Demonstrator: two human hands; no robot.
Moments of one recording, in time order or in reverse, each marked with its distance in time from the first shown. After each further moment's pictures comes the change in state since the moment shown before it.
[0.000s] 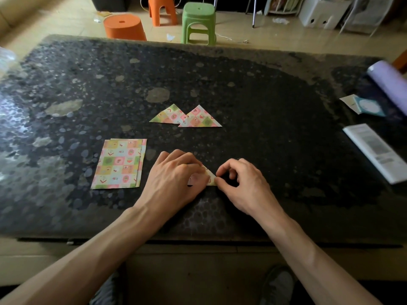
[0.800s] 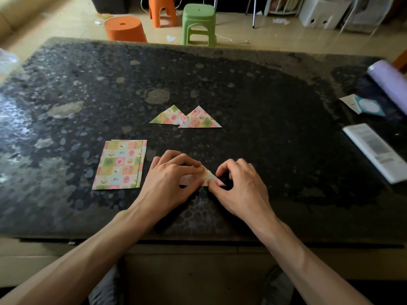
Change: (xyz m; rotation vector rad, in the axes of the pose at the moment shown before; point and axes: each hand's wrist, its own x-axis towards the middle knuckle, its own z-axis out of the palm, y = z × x) left_hand -0.006 -0.013 0.004 -0.150 -0.041 -0.078; right_hand -0.007 -0.008 0.010 -0.091 0.080 -0.006
